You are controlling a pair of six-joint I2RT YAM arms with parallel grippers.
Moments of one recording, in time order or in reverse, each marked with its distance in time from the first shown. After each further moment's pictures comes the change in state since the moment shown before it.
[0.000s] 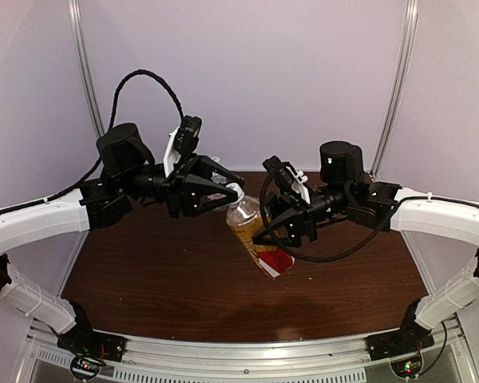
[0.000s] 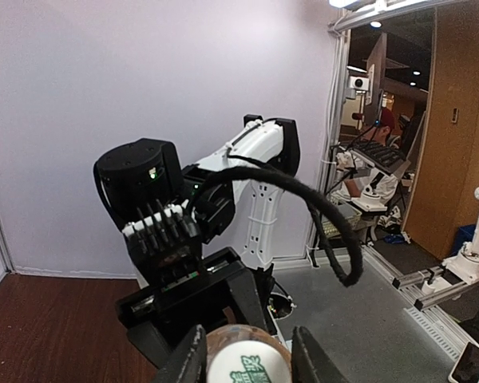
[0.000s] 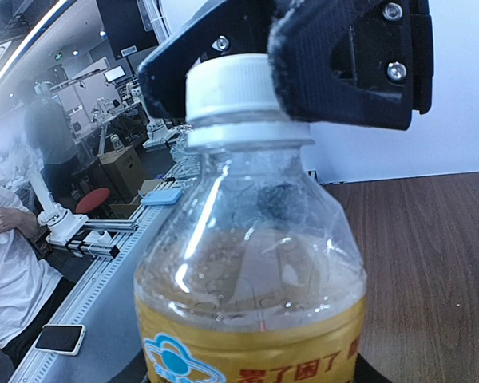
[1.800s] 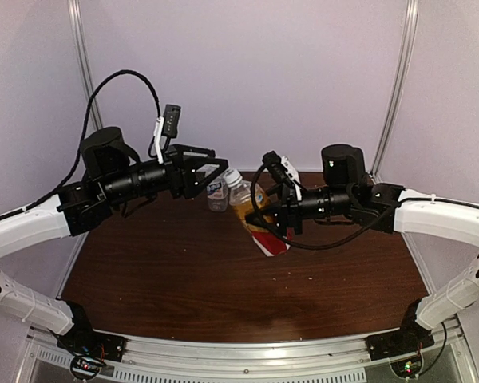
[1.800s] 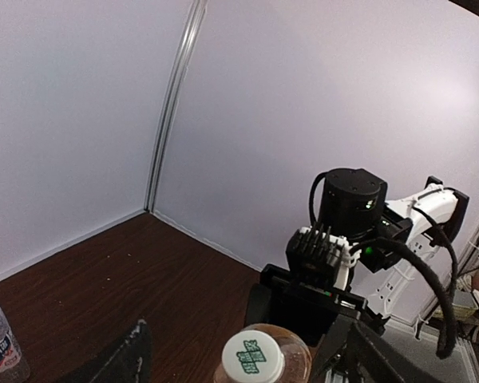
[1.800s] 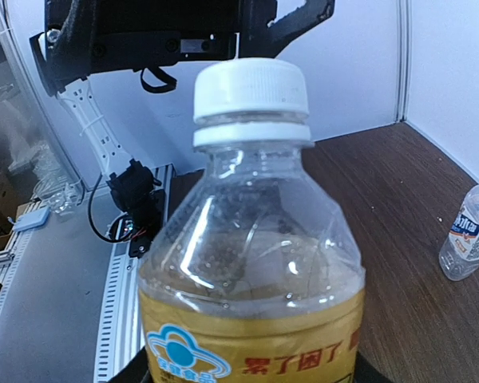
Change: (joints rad) left arm 0.010 -0.126 -0.051 -0.161 -0.627 -0.145; right arm -0.004 -0.026 -0.021 -0.063 0.491 -0.054
